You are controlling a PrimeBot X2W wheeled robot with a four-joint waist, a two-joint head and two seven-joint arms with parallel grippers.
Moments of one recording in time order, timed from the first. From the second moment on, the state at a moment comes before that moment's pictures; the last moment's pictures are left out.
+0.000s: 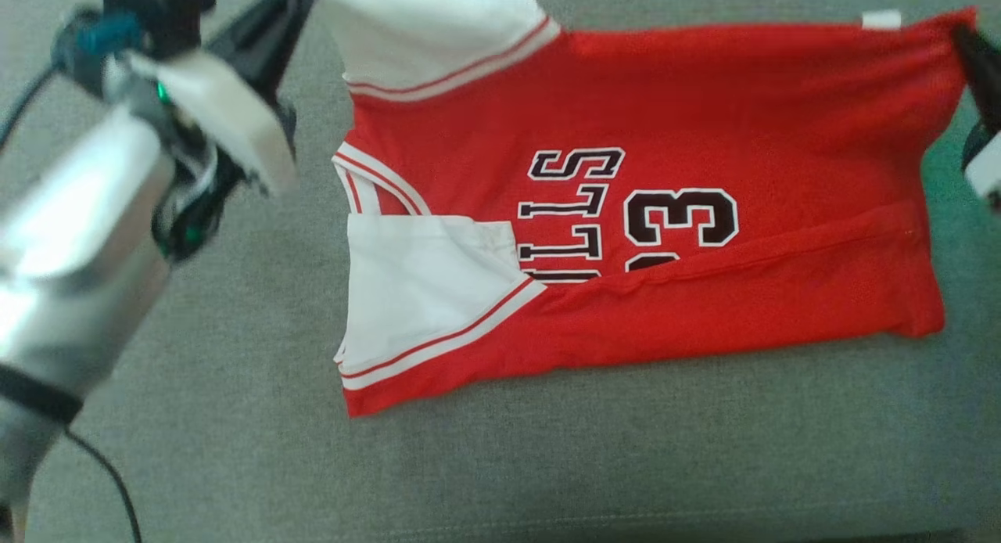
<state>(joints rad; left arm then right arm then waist) -1.05 0.49 -1.02 0.56 -0.82 -0.09 -0.22 -0.76 -0.67 0.51 0.57 0.97 0.12 0.15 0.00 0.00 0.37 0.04</state>
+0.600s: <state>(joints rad) -0.58 0.66 -1.01 0.11 -0.90 0.14 -0.24 -0.44 -0.67 0.43 0.50 0.98 0.12 0.12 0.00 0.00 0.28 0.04</state>
